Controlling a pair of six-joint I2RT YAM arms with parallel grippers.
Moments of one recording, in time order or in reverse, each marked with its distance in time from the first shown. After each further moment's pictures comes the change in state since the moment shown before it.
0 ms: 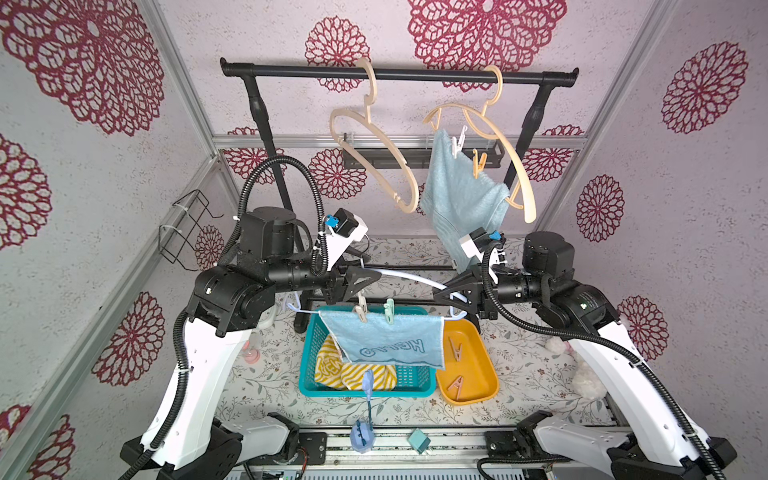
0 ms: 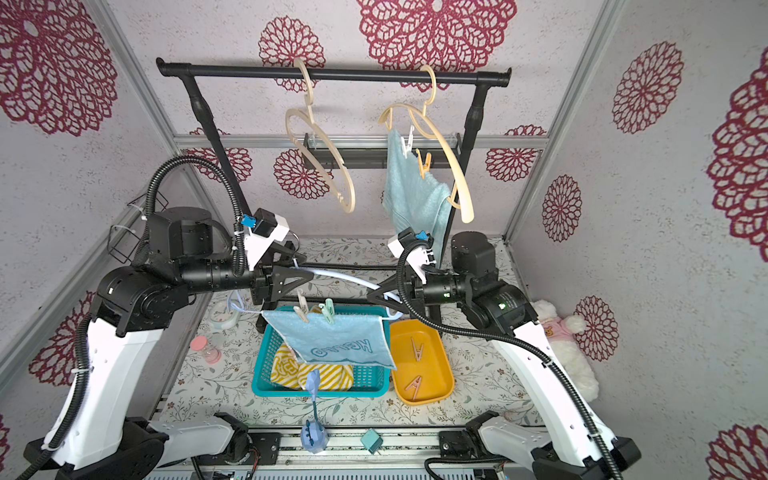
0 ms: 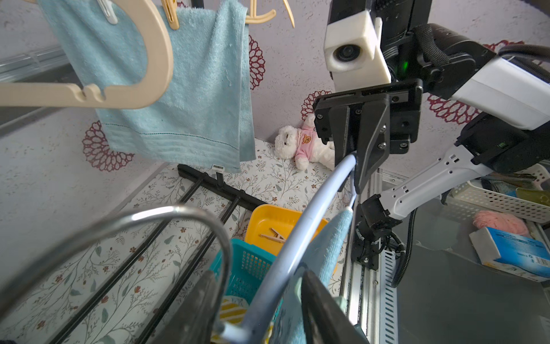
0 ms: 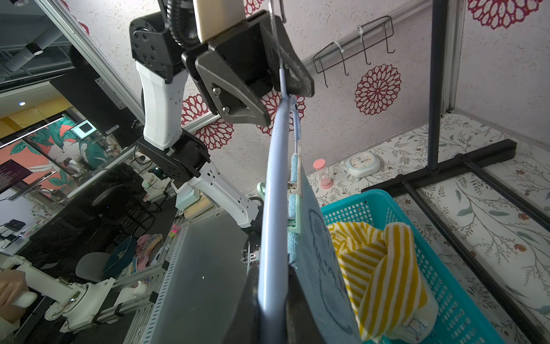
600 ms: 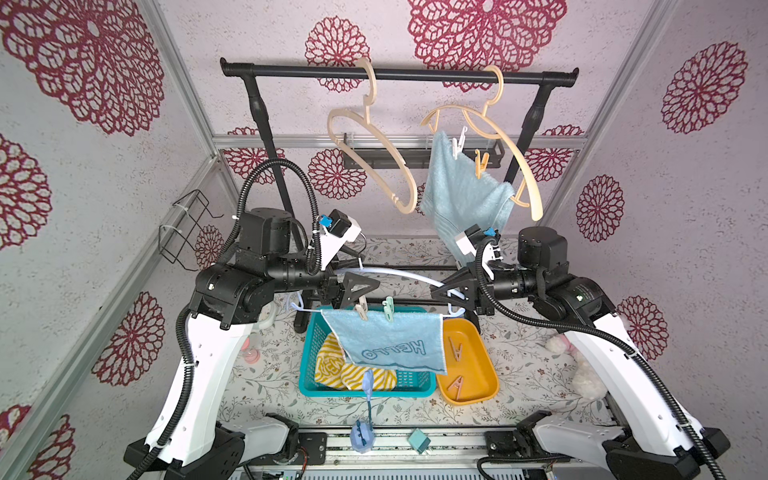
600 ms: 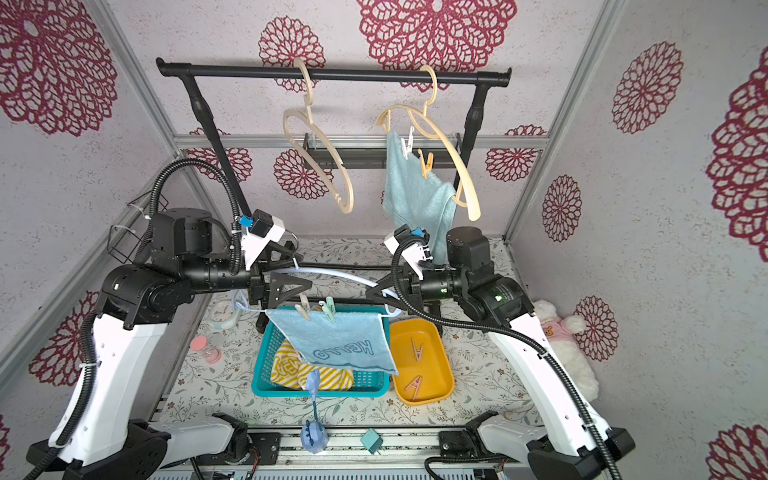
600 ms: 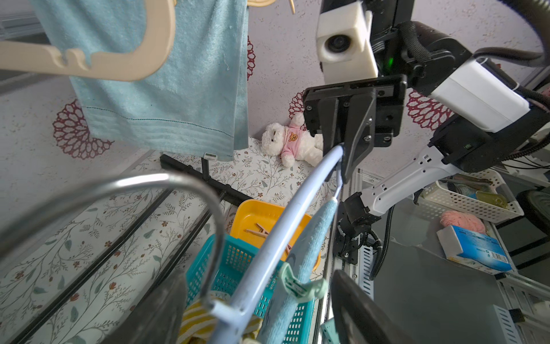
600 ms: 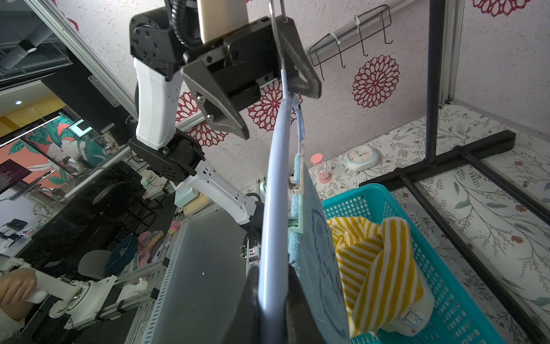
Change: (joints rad) left arm 0.108 0.000 -0.061 -0.017 0.132 0.008; right arm 0.000 0.045 0.057 -0.066 0.002 -0.035
